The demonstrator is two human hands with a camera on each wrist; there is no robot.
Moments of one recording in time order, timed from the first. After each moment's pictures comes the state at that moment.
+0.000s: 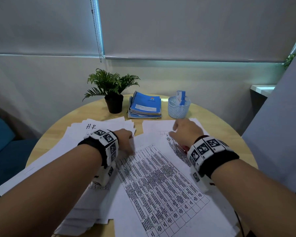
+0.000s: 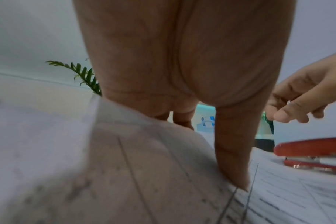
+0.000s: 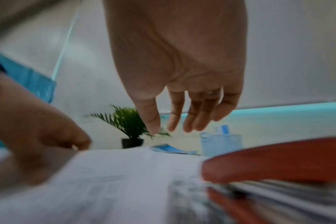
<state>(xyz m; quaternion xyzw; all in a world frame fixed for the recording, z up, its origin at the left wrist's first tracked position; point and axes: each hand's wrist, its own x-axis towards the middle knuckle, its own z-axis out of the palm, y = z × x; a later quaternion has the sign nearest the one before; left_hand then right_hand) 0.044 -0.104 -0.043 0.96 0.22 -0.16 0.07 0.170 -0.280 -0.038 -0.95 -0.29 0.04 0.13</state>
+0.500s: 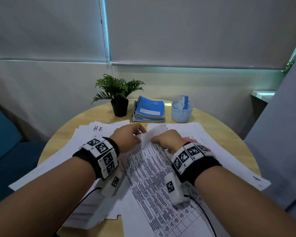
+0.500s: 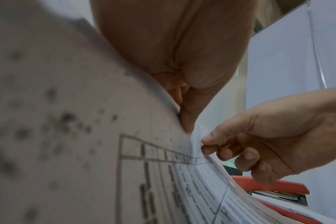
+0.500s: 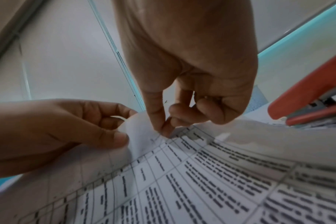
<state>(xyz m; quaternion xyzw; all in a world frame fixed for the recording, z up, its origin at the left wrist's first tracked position) 0.013 -0.108 -0.038 0.94 0.18 0.08 0.29 0.117 -0.240 -0.045 -0.87 -0.24 0.22 0.38</state>
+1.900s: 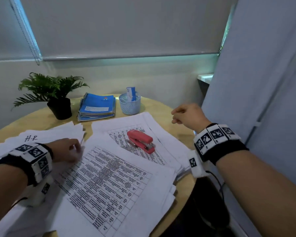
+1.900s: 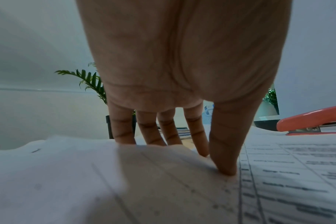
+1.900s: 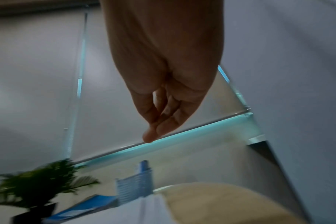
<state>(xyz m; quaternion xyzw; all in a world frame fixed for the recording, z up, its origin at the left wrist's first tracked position) 0.048 -0.085 -0.070 0.96 0.21 -0.17 0.06 0.239 -0.440 -0.023 -0.85 -0.17 0.01 0.50</state>
